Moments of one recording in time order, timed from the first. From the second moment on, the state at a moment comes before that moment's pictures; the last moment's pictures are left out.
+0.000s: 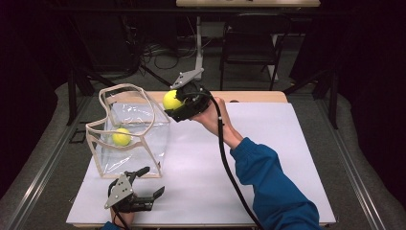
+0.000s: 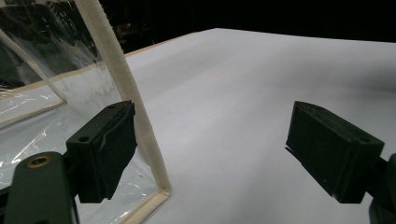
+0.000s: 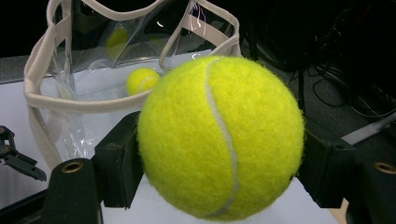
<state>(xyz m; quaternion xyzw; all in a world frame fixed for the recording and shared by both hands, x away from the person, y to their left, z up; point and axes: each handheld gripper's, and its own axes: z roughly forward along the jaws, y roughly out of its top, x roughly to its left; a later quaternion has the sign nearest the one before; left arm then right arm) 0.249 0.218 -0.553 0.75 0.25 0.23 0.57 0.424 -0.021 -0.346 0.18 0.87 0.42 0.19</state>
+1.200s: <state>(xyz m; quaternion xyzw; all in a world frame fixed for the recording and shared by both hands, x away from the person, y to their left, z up) 0.249 0.218 -0.553 0.75 0.25 0.23 0.57 0.417 -0.005 -0.338 0.16 0.85 0.46 0.20</state>
